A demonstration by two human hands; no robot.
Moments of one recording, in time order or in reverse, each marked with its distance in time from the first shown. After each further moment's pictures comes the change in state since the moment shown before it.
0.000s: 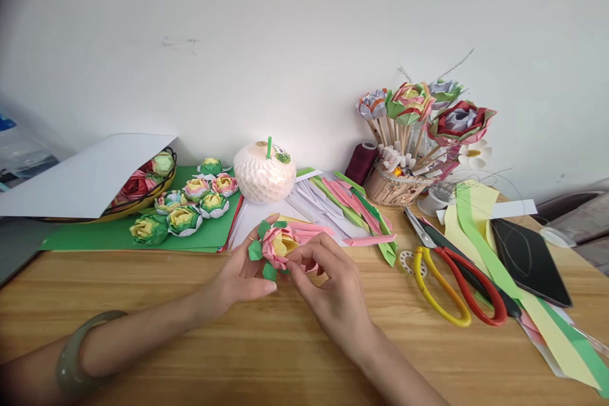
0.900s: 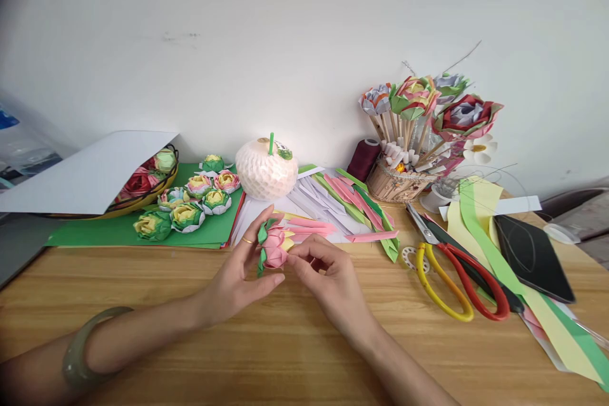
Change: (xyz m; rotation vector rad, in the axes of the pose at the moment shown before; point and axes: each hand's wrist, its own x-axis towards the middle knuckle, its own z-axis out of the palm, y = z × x) left_hand -0.005 0.000 -0.001 0.528 0.073 0.245; right_hand 0.004 -0.002 0.003 0.352 -0.181 0.435
